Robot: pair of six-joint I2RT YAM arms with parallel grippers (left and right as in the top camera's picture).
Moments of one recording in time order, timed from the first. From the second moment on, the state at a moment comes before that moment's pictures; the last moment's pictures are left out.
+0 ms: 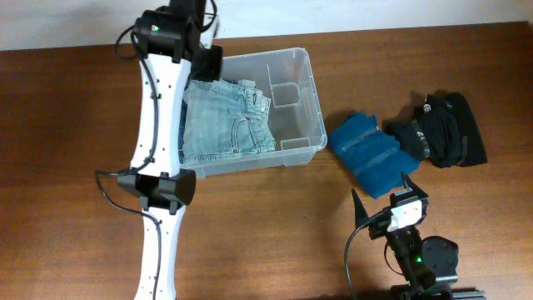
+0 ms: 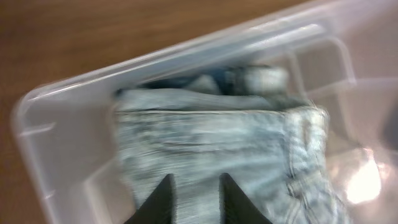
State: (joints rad) left arm -0.26 2.58 3.11 -1.69 0.01 0.00; right arm 0.01 0.01 0.06 -0.16 -0.21 -0.14
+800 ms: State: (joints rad) left arm -0.29 2.57 2.56 -1.68 -0.18 0.17; right arm 0.01 0.01 0.06 -0.16 -0.21 -0.14
